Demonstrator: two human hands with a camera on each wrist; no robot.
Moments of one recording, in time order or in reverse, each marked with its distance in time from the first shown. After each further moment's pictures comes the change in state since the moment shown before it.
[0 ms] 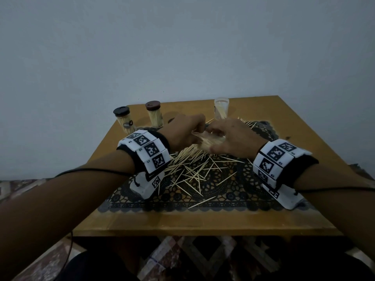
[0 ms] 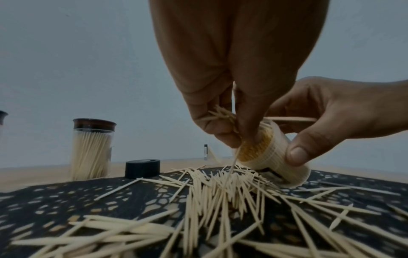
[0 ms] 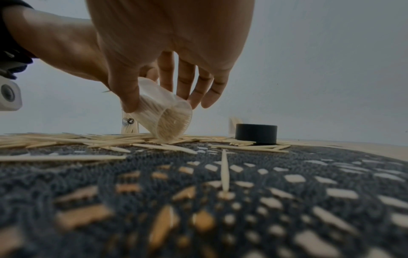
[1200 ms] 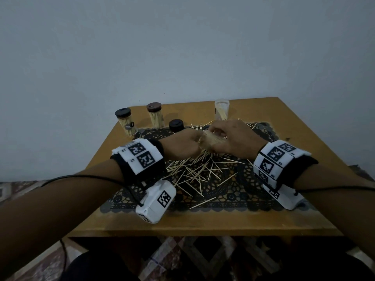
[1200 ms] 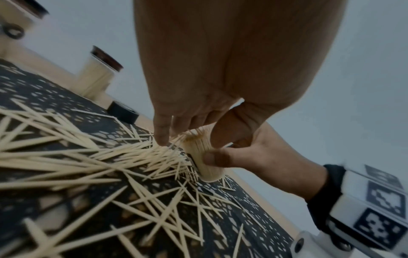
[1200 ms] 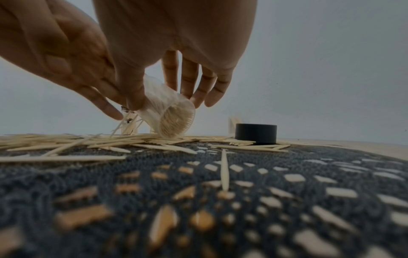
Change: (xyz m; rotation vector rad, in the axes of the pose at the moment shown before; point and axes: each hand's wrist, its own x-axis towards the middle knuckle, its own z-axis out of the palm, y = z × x) left_hand -0.021 0.022 -0.003 -0.398 -0.286 -0.168; right_hand 0.000 0.006 0.003 0.031 0.030 0.050
